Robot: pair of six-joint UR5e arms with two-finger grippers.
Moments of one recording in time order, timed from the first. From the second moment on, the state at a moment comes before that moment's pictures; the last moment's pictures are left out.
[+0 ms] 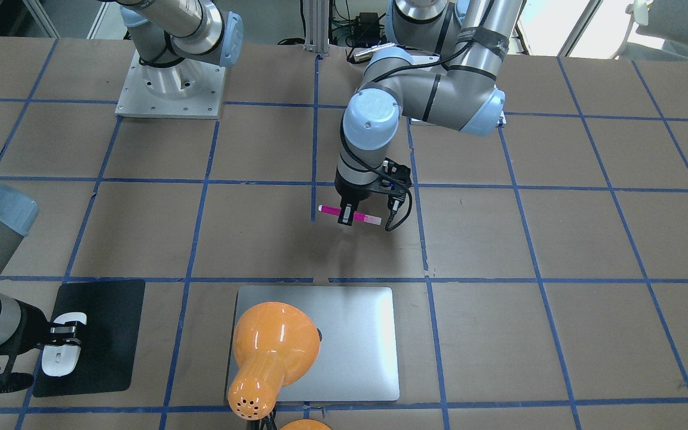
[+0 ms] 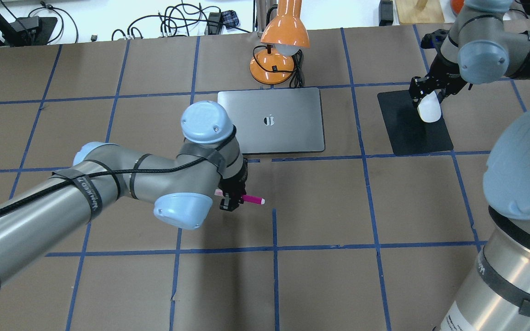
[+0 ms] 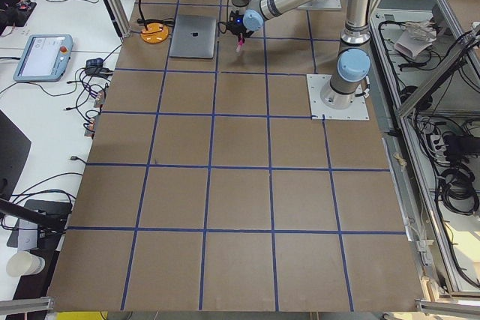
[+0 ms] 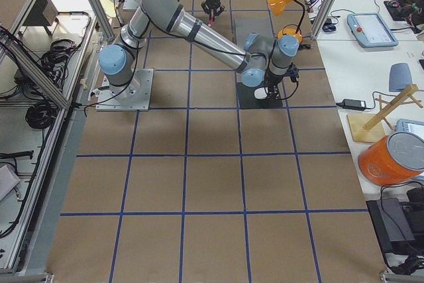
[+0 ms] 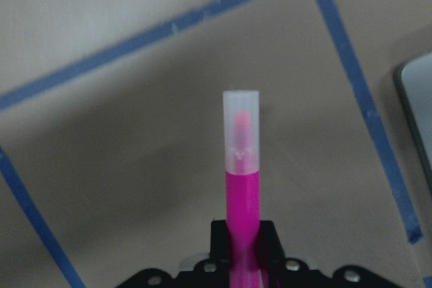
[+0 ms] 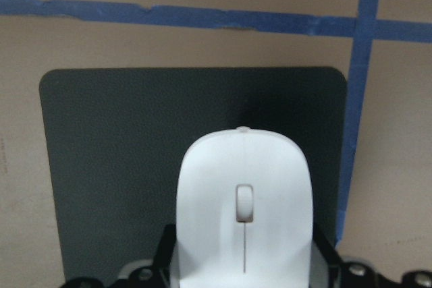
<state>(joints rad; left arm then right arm) -1.92 -1.86 -1.99 -0.90 1.51 -1.71 1.30 -0.93 1.44 -2.02 -1.56 -0.34</state>
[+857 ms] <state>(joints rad) -2.00 -1.99 -1.88 -0.90 1.48 -1.89 1.38 -1.02 1.40 -1.98 -1.59 -0.28</state>
